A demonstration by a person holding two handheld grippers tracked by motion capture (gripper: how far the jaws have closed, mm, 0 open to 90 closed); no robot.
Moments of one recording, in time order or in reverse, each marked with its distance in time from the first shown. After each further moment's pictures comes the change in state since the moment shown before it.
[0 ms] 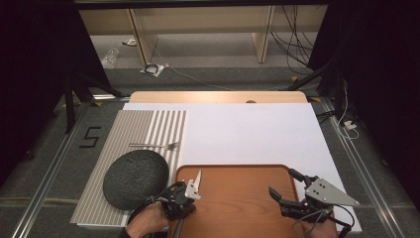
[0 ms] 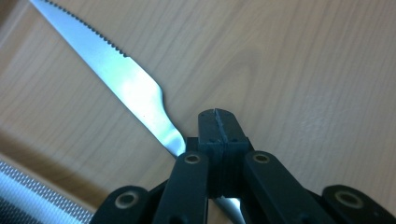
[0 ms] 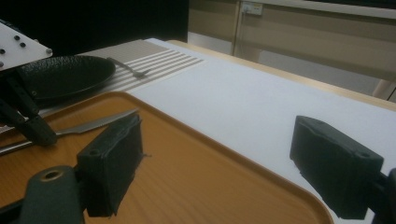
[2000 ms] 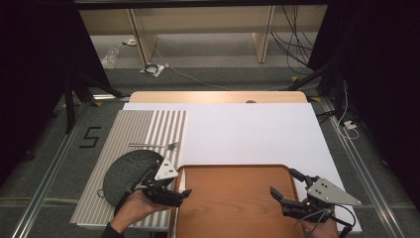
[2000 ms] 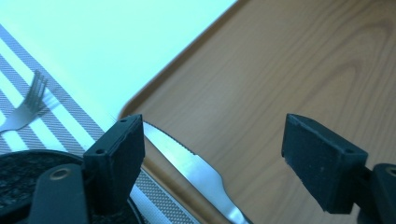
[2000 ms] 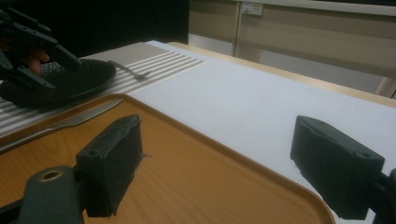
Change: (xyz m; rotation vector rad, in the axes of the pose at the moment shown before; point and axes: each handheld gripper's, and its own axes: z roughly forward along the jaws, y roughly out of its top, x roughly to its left) left arm 0.038 -0.012 -0.047 -0.342 0.143 -0.161; right arm -0.004 -0.002 -0.001 -0.009 0.006 0.018
